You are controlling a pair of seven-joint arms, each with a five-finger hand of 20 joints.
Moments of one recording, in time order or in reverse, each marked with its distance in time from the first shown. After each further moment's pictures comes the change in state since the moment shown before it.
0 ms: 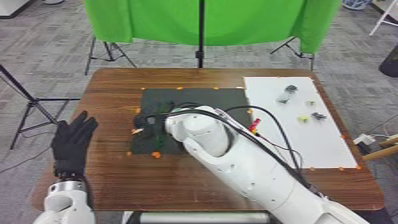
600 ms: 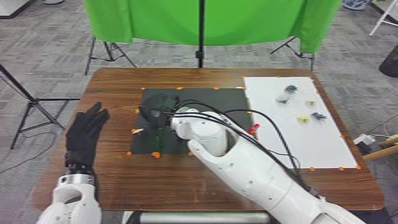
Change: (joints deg) left arm -2.1 1.3 2.6 -0.8 5.6 -1.2 -0.3; right arm -0.3 1.9 -0.3 4.3 4.1 17.3 4.5
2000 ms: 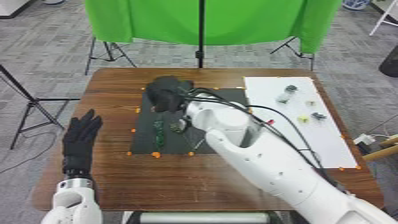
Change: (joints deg) left arm 0.4 -0.5 0.6 1.2 -0.7 4.6 0.1; right arm 1.6 6.1 0.0 -7.9 15.6 5.8 3.5
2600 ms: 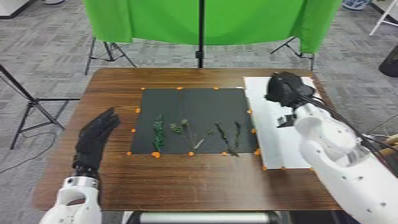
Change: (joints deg) left arm 0.1 -1.0 -1.5 -0.5 6.0 -9.5 -3.3; right arm -20.6 25.9 26.1 -11.8 6.1 8.9 14.6
